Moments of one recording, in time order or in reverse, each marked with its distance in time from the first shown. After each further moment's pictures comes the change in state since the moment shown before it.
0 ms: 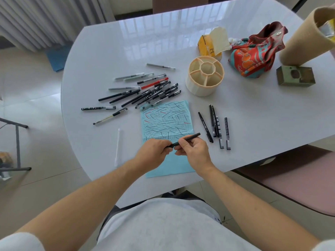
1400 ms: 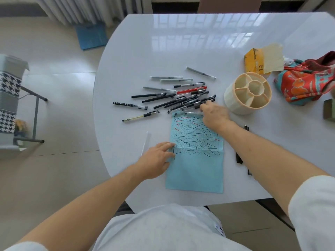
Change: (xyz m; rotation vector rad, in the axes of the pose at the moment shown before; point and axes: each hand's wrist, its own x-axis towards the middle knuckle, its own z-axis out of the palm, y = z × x) left_hand -0.028 -0.101 -0.008 0.069 -0.141 -0.052; right_hand 0.200 -0.071 0.061 -1.720 -0.236 -0.494
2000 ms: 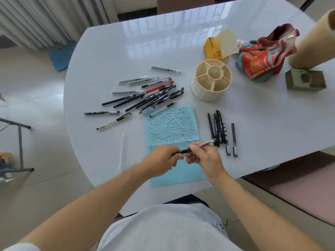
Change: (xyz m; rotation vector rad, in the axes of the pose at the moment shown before) left_hand 0.034 0.101 -0.008 -0.384 -0.094 -0.030; right_hand -0.210 -0.027 0.036 1.820 0.099 0.513
